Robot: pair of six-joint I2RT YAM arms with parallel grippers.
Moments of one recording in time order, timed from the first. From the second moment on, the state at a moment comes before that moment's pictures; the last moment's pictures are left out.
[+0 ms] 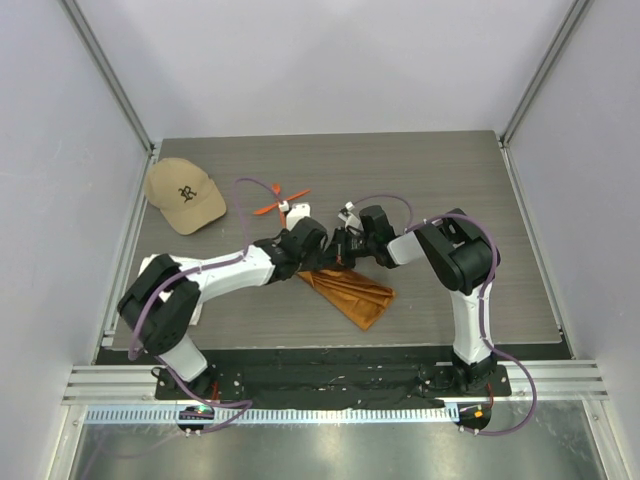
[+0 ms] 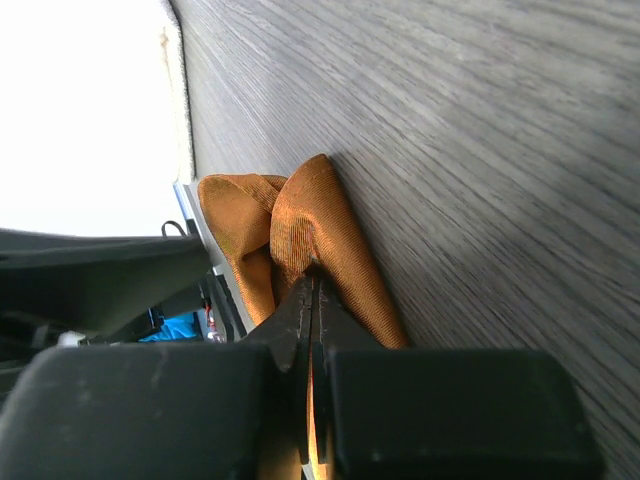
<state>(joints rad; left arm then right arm) -0.80 1.64 0.97 -0.23 -0.37 -0.73 0.51 2.08 0.94 0.49 -0.80 0.85</state>
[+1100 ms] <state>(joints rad) -0.72 1.68 0.92 -0.14 -0.25 -0.73 0.56 2.08 0.97 0.46 -0.79 0.86</state>
